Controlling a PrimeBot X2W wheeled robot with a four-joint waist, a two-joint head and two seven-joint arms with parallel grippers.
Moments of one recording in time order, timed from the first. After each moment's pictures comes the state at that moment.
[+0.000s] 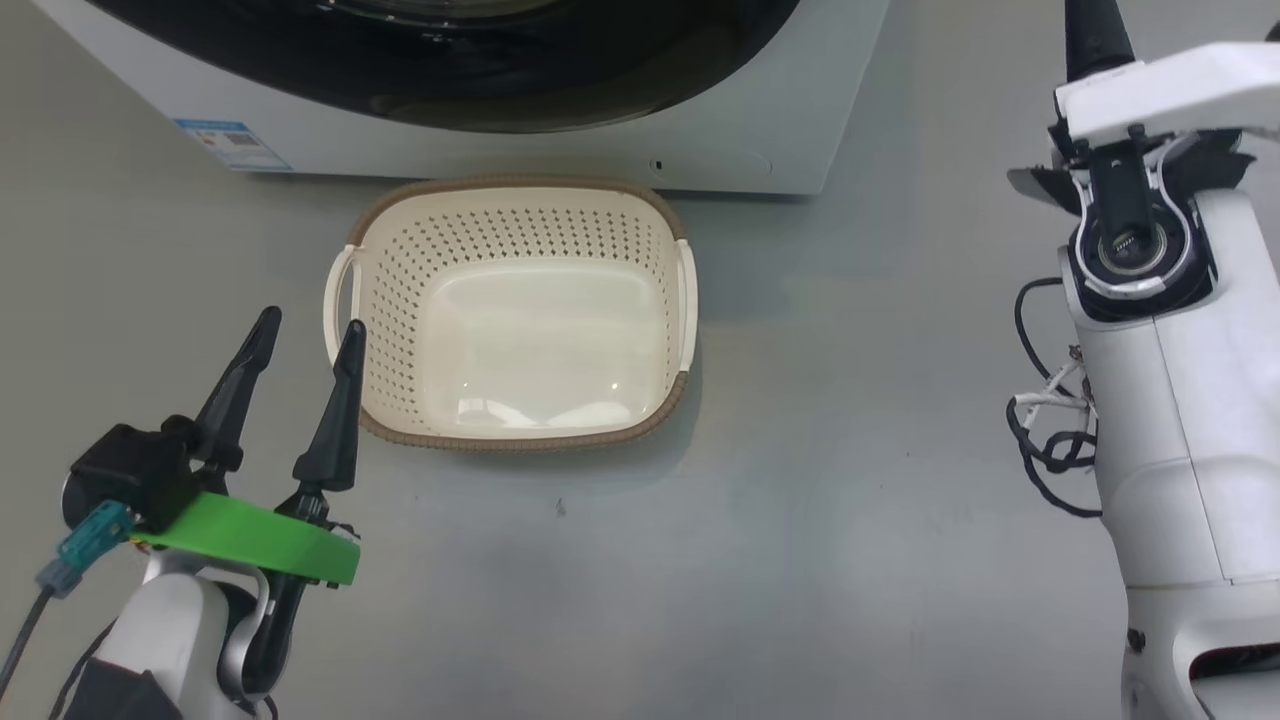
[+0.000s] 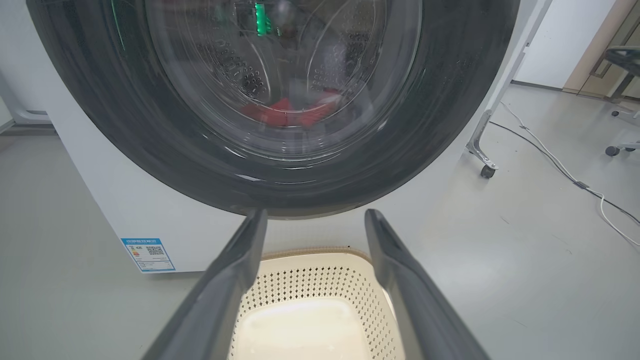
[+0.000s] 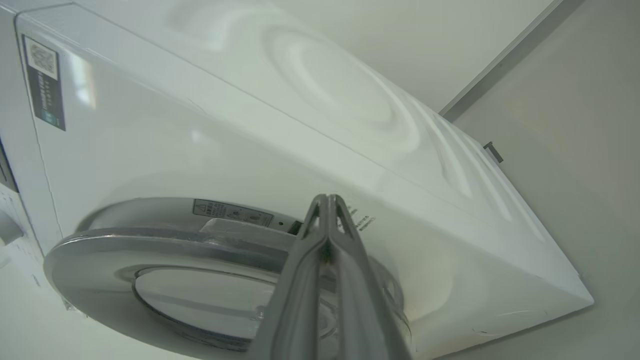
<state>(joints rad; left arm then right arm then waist) -0.25 0.22 -0.24 0.17 -0.52 -0.13 -0.25 -0.76 -0.06 0.11 0.36 1.18 0.06 -0.02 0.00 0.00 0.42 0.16</state>
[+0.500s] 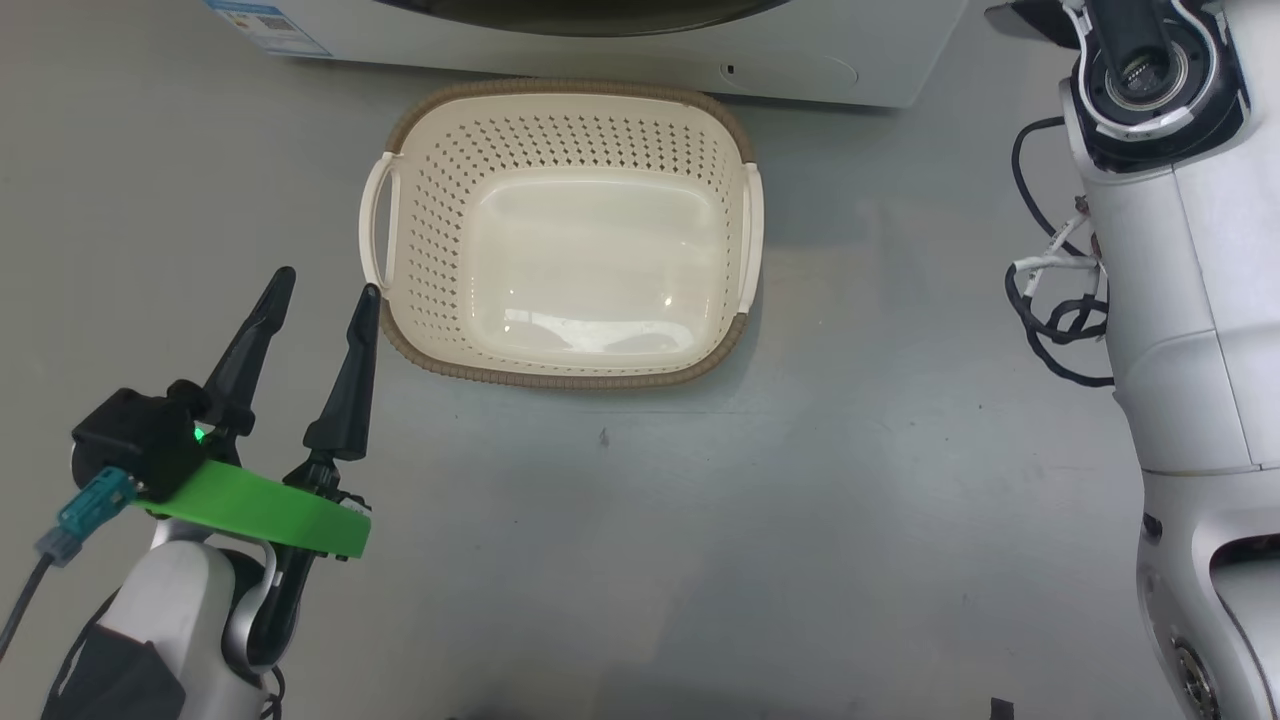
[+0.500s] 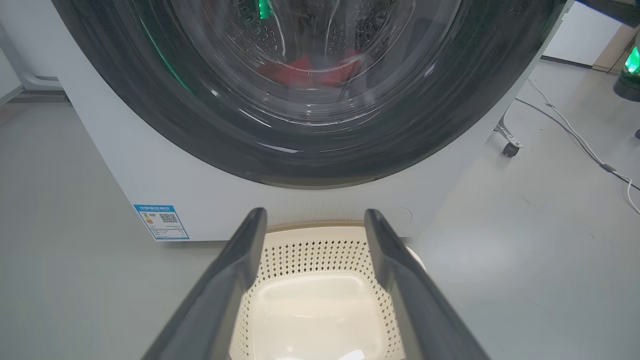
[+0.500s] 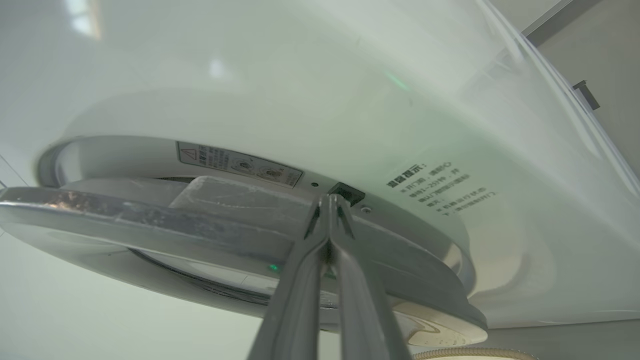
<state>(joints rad) -0.31 0.23 -0.29 0.16 -0.56 -0.13 -0.25 -1.01 -0.07 0.22 0.41 1.19 0.03 0.11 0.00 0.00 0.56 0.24</state>
